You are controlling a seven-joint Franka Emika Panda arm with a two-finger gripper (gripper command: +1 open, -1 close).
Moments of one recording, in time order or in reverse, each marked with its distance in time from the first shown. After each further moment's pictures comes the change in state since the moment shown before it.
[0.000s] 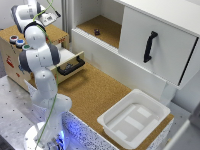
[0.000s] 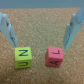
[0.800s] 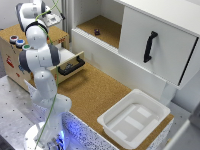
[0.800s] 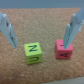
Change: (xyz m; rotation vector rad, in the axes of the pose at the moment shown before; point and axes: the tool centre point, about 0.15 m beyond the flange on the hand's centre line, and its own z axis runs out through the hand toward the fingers) arm -0.010 -0.024 -0.001 0.159 -0.001 0.017
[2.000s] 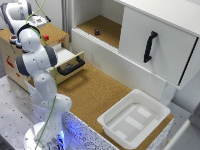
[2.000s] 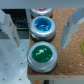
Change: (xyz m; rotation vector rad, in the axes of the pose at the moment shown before) arm -0.020 -0.126 -0.007 0.040 -0.157 -0.168
